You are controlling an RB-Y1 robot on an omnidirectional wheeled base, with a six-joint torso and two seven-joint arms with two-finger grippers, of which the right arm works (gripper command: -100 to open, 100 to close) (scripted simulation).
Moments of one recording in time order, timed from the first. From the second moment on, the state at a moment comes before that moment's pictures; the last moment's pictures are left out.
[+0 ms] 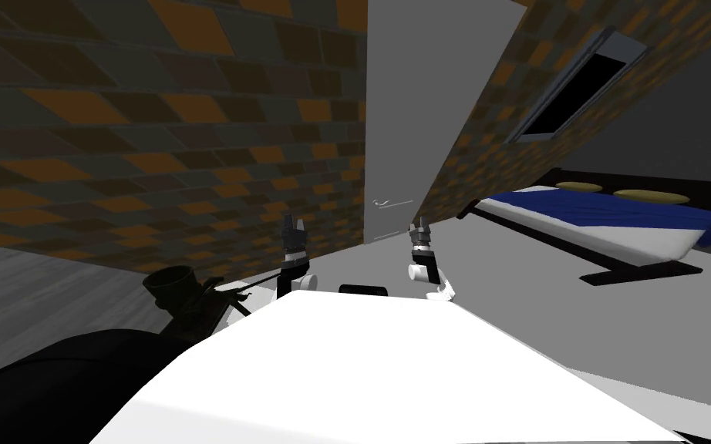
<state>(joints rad) 0.15 -0.11 -0.08 -1.58 -0.06 -0.59 -0.09</state>
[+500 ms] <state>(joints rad) 0.08 -0.13 -0.09 -1.42 -0.05 -0.61 -0.09</state>
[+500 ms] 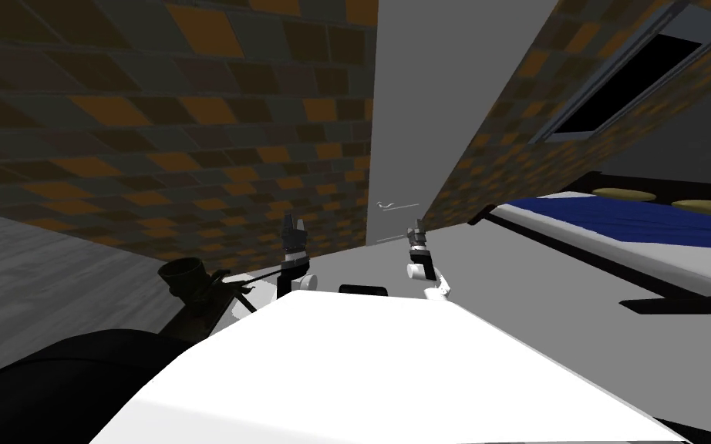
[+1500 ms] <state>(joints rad) -0.05 -0.16 -0.09 -1.14 -0.05 -0.64 -0.08</state>
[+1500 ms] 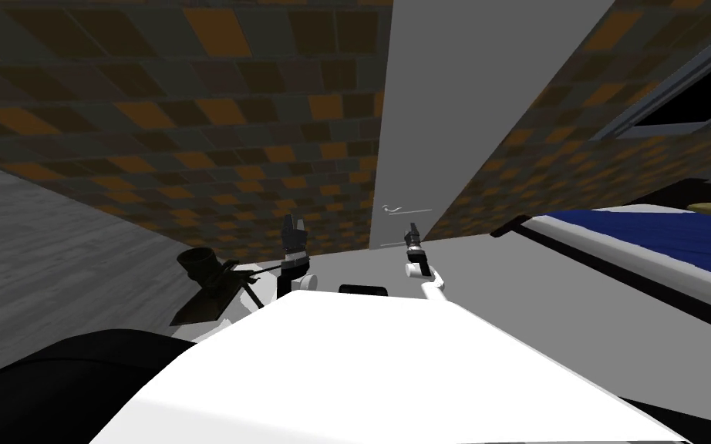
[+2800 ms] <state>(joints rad) -0.21 -0.20 -0.10 -0.79 -0.04 -0.68 -0.07</state>
